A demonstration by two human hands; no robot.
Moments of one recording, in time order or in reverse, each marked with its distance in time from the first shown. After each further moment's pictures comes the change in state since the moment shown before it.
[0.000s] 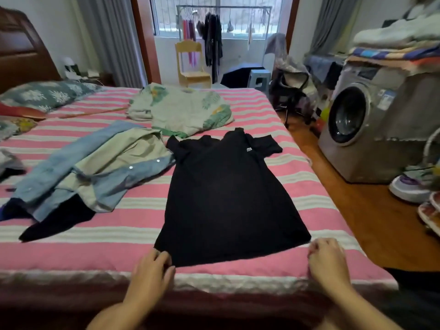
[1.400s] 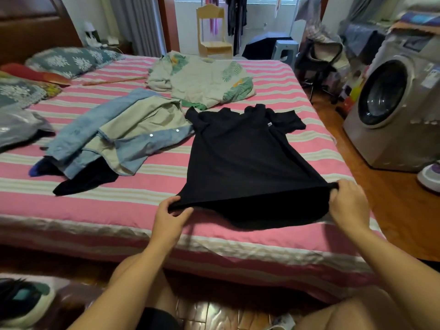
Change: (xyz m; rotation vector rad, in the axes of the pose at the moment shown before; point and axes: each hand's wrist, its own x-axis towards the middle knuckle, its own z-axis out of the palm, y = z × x) left_hand 0.011 0.042 -0.030 -0.855 0.149 -0.471; right_hand 0.063 -0.027 -0.024 -0.111 0.232 -0.211
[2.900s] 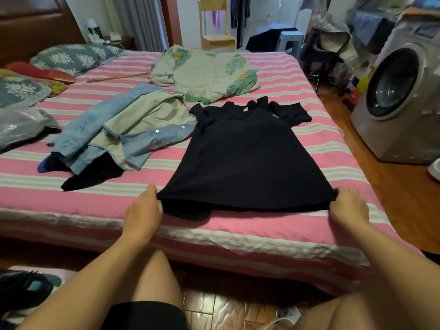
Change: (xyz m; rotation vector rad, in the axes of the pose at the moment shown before) left_hand 0.023 0.006 -0.060 0.924 0.123 0.232; right_hand -0.009 0.012 0.028 -0.144 -0.288 0.171
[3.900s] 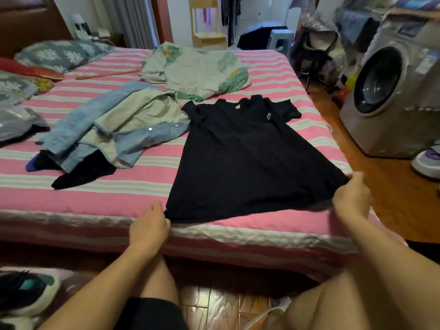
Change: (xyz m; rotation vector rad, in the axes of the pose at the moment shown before) left_hand -0.034 0.011 0.022 0.134 -0.227 -0.030; right_hand -0.022 -0.002 -0.034 0.491 0.222 0.298
